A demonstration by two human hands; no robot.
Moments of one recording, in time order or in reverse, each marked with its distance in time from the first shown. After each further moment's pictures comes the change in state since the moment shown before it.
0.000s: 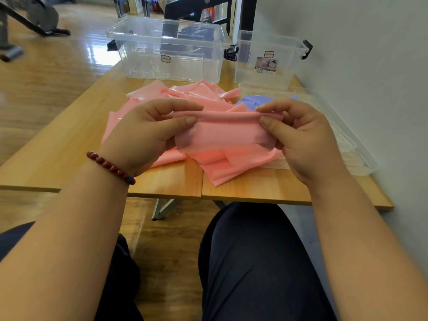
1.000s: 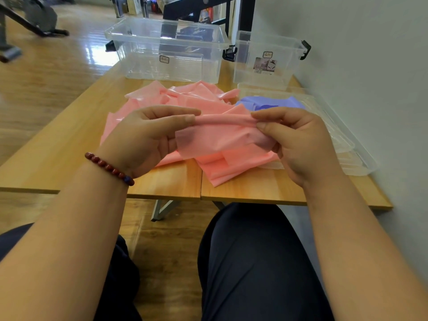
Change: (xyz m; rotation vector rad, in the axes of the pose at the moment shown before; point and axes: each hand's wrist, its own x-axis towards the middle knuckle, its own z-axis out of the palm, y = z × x) left_hand 0.002 -0.004 -0.002 -0.183 -0.017 -0.085; right_hand 0.001 0.005 0.002 0.030 0.069 0.132
